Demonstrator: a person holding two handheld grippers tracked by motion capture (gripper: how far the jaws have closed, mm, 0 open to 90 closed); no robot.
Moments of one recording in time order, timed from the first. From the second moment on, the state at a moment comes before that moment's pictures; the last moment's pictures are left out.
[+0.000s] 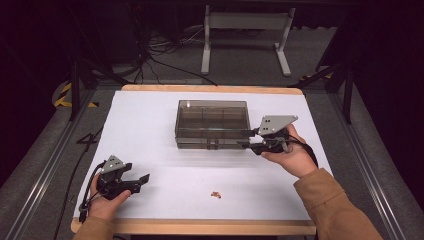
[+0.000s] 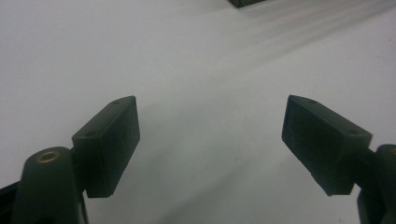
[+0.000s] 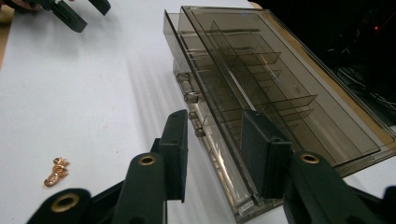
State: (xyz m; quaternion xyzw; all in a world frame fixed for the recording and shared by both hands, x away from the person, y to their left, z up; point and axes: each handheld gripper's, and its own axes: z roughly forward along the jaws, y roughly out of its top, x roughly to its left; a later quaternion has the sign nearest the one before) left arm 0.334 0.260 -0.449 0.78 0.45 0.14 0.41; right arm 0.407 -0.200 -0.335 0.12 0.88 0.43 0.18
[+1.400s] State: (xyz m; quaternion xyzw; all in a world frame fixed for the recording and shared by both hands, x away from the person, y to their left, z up) left arm 0.339 0.257 -0.449 0.78 0.44 0.14 0.41; right arm 0.445 -0.170 -0.351 0.10 0.93 0.32 0.13
